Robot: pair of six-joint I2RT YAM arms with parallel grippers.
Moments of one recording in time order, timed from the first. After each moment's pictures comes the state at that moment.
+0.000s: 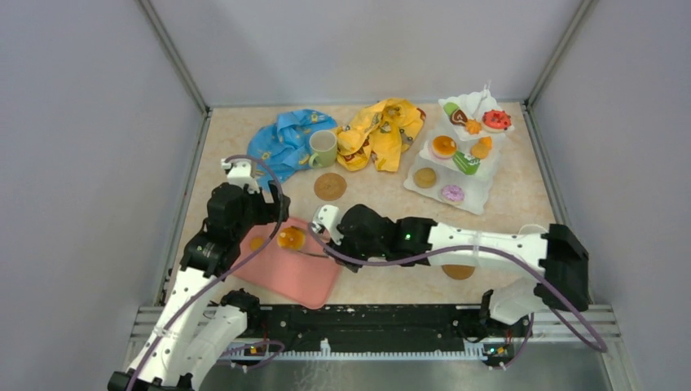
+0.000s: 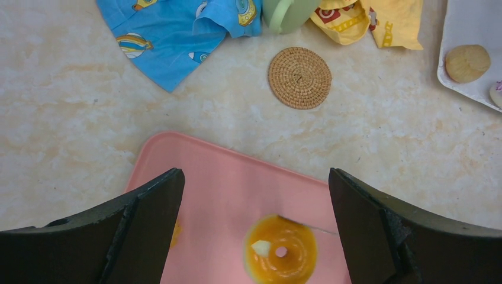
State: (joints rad) left arm -0.27 0.70 0.73 -0.48 -0.06 -0.27; right arm 1.25 1.49 1.13 -0.42 0.06 -0.03
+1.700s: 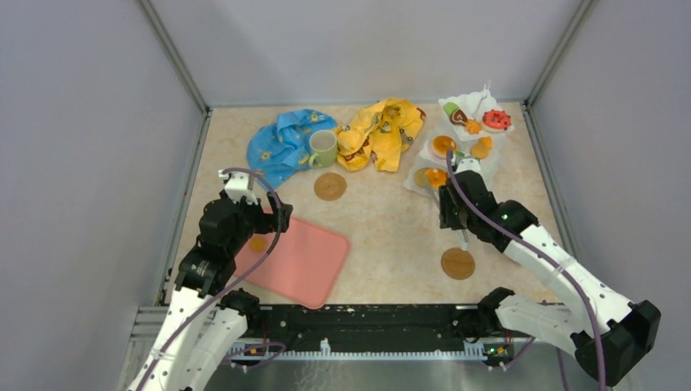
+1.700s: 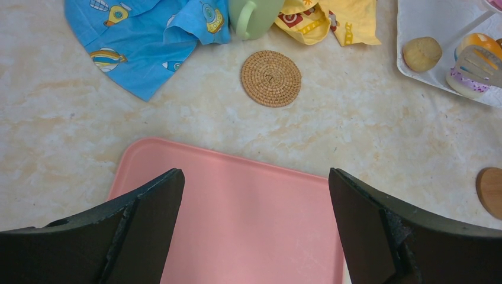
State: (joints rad) left arm -0.27 0.55 0.66 -0.47 0.03 -0.25; right arm 0.61 0.97 0.91 -0.82 0.36 0.37
